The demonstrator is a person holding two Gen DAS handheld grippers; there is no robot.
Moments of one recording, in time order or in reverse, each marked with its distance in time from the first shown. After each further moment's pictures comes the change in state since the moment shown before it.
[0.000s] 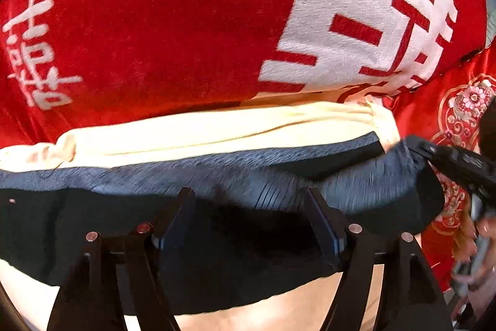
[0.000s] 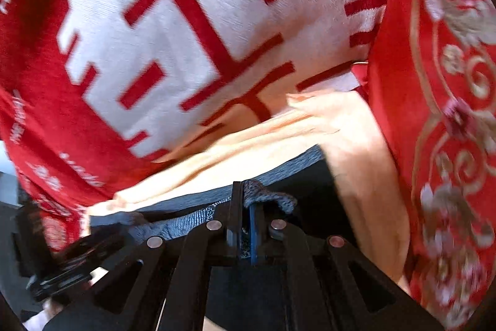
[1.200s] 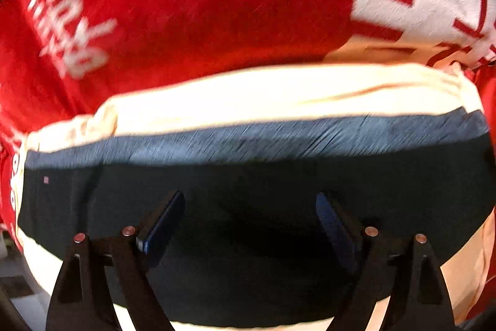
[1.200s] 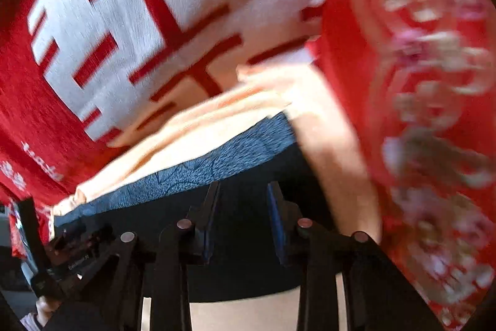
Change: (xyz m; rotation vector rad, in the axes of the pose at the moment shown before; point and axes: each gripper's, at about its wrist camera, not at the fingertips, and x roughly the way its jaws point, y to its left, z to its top) left arm 0.065 0.002 -0.008 0.001 0.063 0.308; right arm 0.004 -0.028 -0.028 0.015 0.035 -0.157
